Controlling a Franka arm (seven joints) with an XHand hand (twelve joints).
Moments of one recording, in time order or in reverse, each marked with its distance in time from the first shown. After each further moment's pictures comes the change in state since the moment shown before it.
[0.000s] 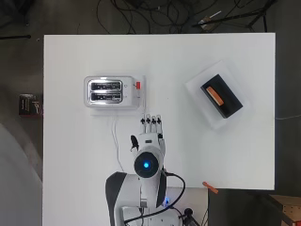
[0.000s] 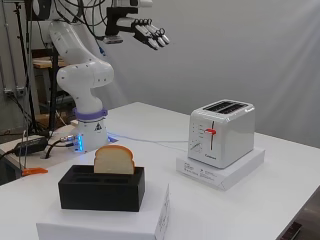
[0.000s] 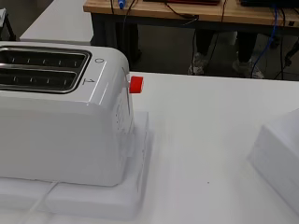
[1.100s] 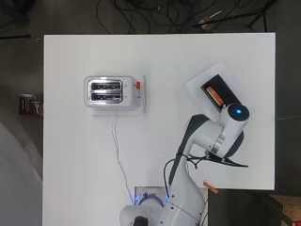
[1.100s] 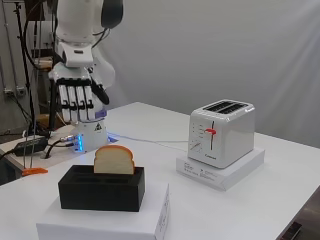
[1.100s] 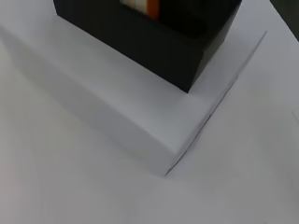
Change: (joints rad) arm -0.134 0.668 -0.404 0.350 -0.198 0.000 -0.034
